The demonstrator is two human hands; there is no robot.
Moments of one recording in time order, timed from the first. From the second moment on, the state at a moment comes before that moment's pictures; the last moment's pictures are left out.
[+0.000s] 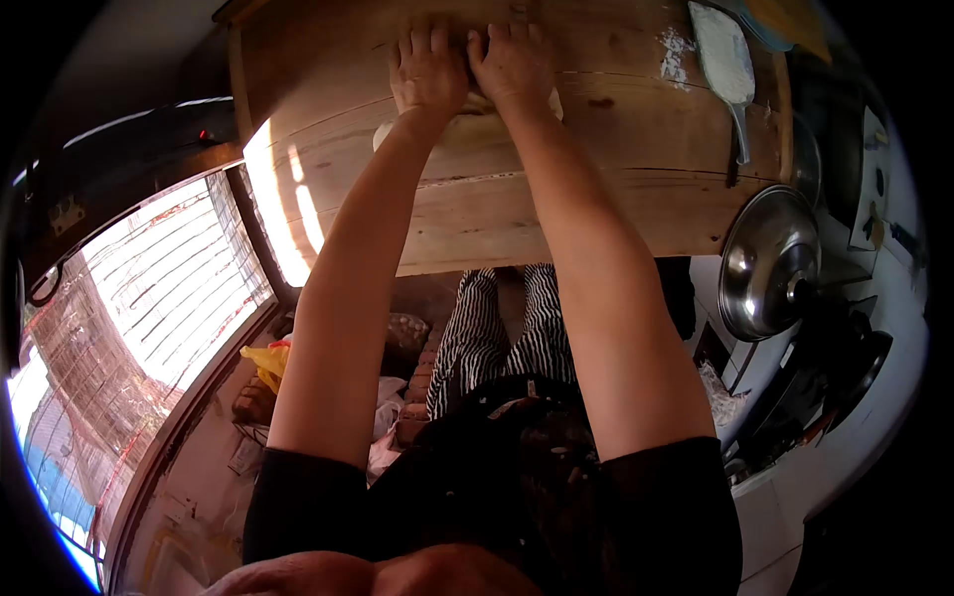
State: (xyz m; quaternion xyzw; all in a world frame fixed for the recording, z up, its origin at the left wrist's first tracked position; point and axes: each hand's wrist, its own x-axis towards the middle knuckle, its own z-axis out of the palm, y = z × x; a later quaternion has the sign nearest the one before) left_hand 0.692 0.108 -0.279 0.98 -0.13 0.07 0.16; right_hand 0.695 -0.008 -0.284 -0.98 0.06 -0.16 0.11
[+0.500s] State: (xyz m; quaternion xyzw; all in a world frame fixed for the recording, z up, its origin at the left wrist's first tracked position) left_hand 0.565 0.104 -0.241 0.98 -0.09 0.00 0.18; right_hand 0.552 -0.008 -0.230 -0.98 -0.02 -0.04 0.20
